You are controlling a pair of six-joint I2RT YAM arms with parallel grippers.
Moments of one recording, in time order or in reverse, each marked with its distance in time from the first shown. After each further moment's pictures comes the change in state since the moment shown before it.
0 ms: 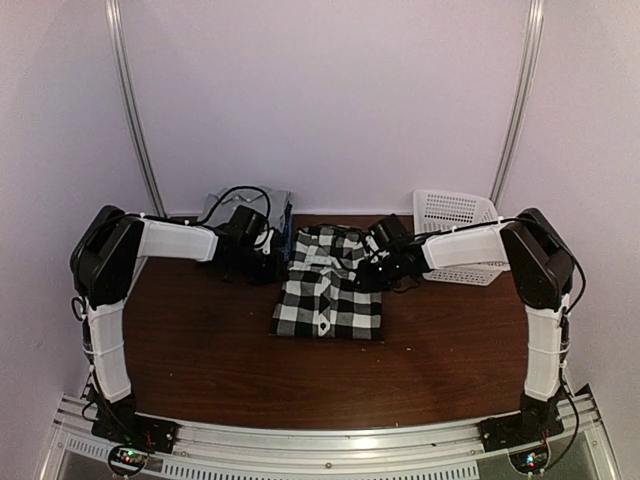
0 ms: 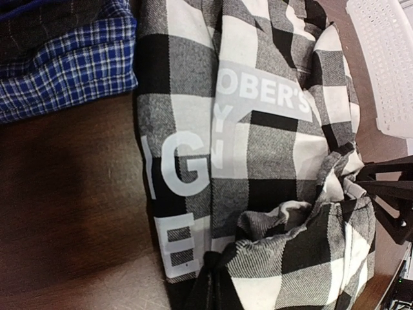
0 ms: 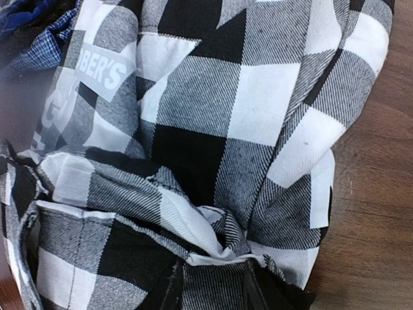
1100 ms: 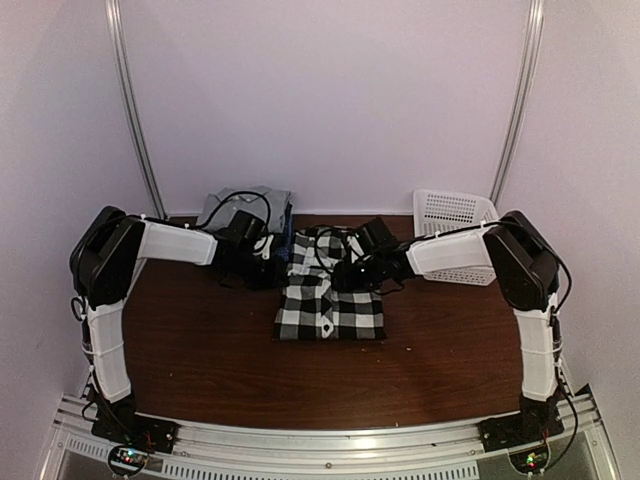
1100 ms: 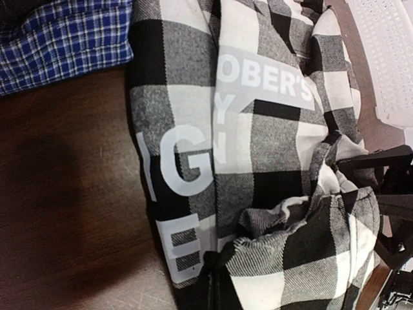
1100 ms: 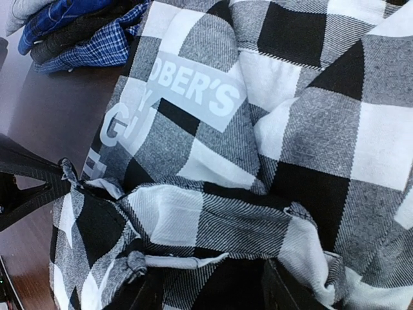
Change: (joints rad) left arm 0.000 -0.004 -0.042 0.024 0.036 -0.001; right arm 0.056 0.069 0.068 0.112 -0.076 0.041
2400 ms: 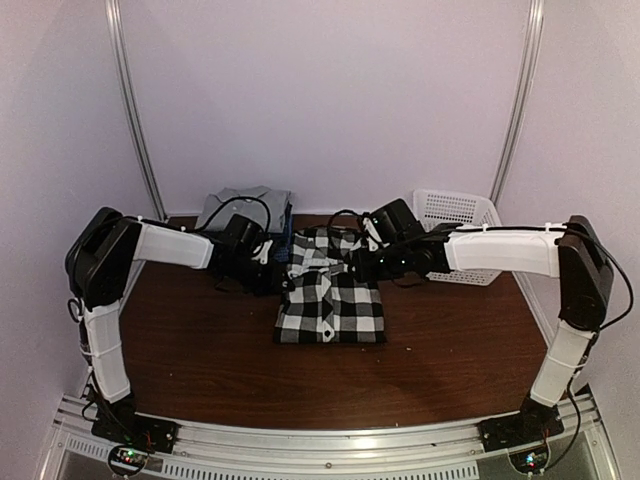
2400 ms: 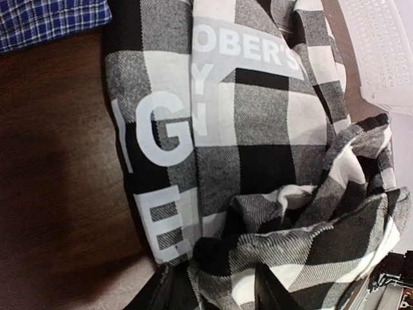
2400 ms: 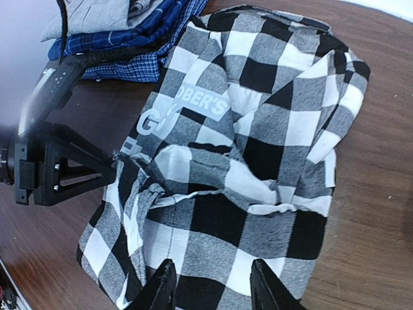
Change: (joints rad) left arm 0.005 -0.038 -0.065 0.018 0.093 0.001; right arm 0.066 -0.360 -0.144 -0.166 0.216 -0.053
